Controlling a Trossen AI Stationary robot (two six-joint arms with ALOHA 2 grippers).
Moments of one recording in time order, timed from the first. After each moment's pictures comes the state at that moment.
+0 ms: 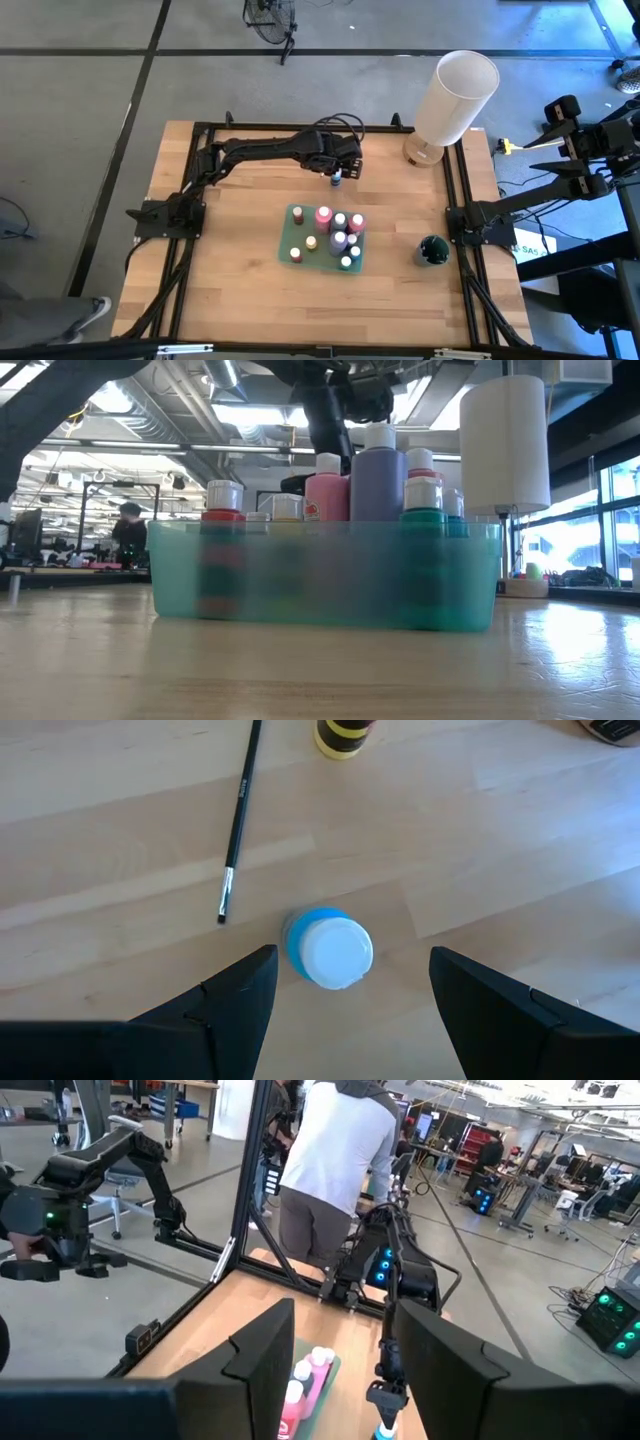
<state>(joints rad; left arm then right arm) 0.24 2.16 1.97 -0.97 -0.22 -1.06 0.22 0.68 1.87 -1.31 0.00 -0.25</state>
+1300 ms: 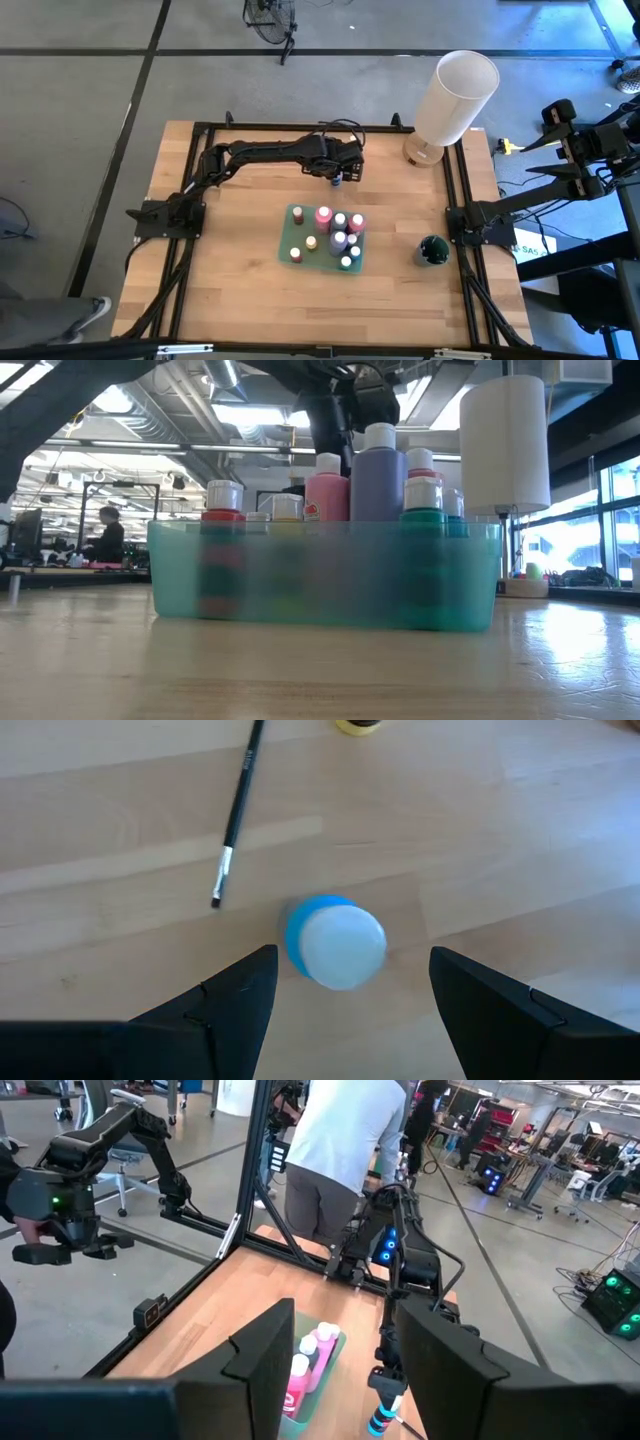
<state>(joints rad) 0.23 2.20 1.97 -0.97 -0.22 -1.14 0.22 0.68 1.87 -1.37 0.00 -0.25</state>
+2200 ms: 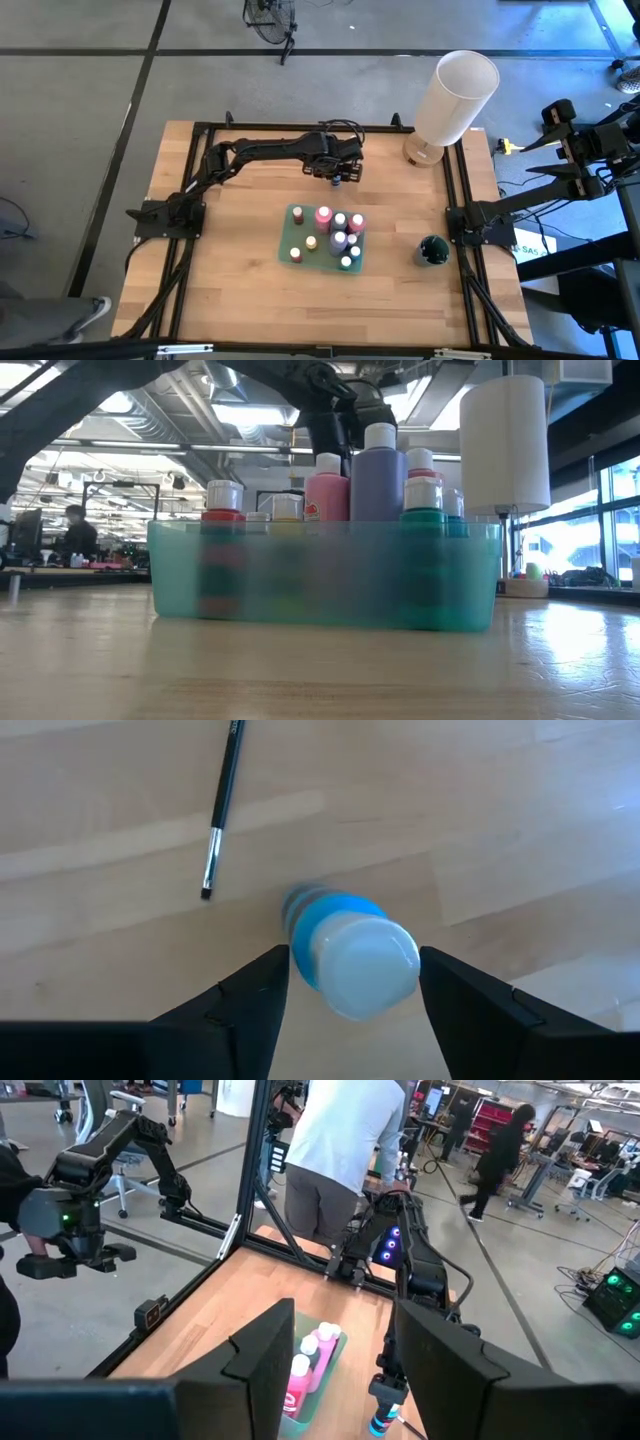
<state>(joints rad) 0.27 2.23 1.97 -0.96 -0.11 -1.10 0.22 0.68 1.87 -1.37 0.00 -0.24</state>
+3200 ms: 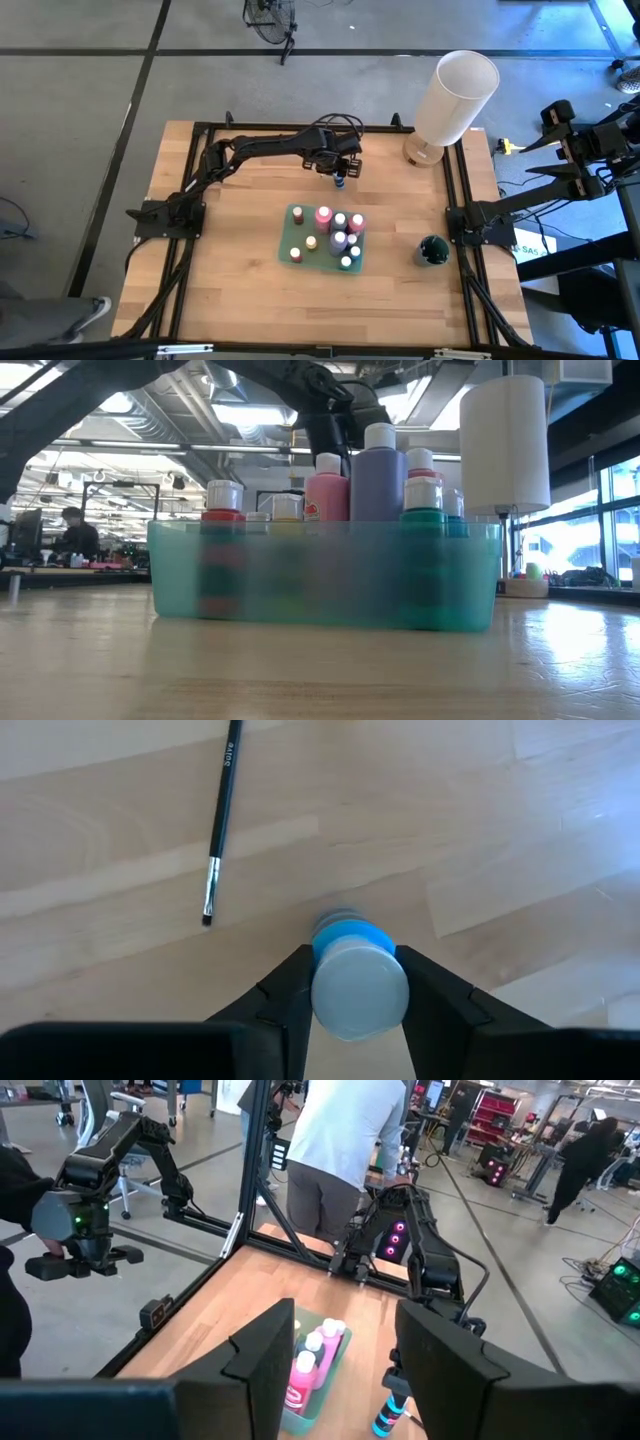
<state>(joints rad) 0.30 2.23 1.97 -0.95 -0.08 -1.04 0.22 0.68 1.87 -1.38 0.00 -0.22</state>
